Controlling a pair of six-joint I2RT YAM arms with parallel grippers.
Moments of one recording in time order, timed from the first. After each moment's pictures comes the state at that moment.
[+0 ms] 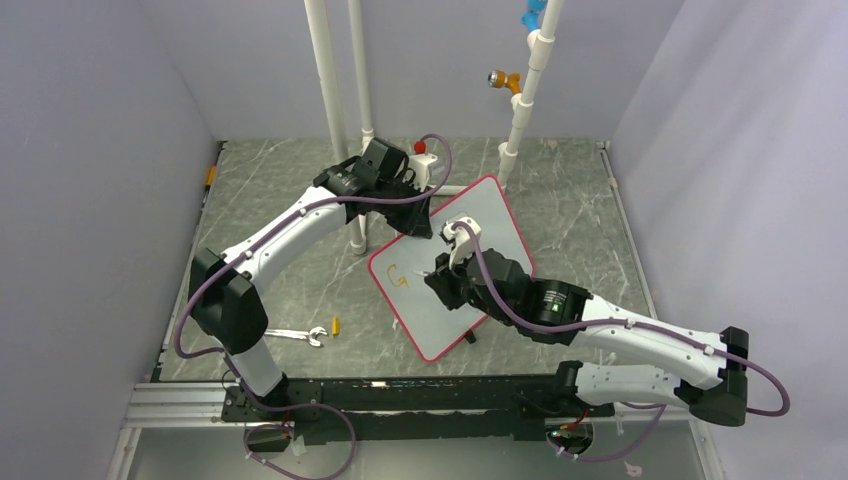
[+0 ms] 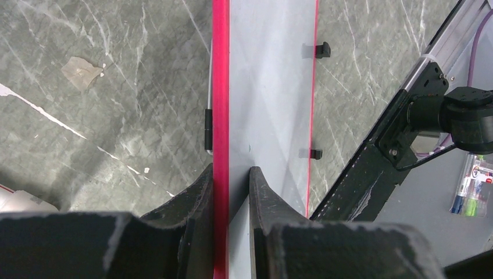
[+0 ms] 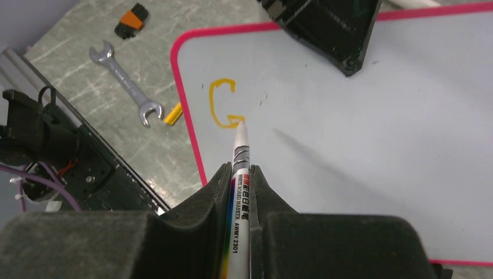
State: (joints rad) left arm -0.65 1.70 1.59 -0.71 0.41 -0.09; right arm 1.17 1.01 0.95 -0.38 0.34 0.35
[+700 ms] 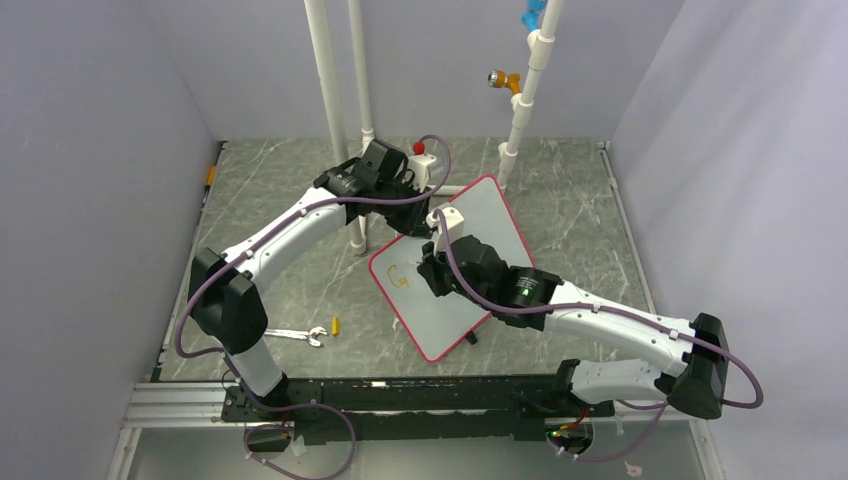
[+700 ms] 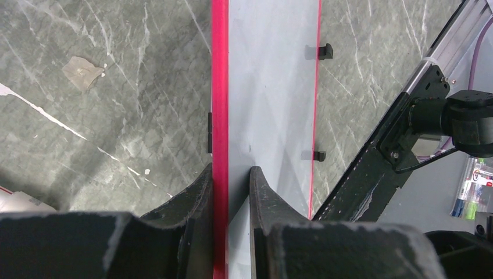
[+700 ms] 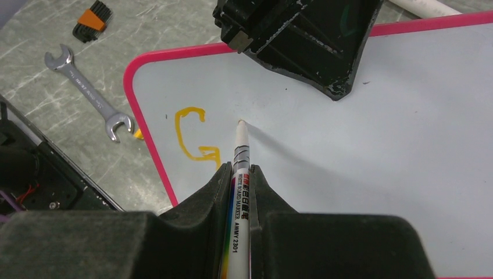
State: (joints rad) left arm -0.65 1.70 1.57 -0.68 0.41 -0.10; right arm 1.08 1.16 0.97 -0.29 0.33 0.32
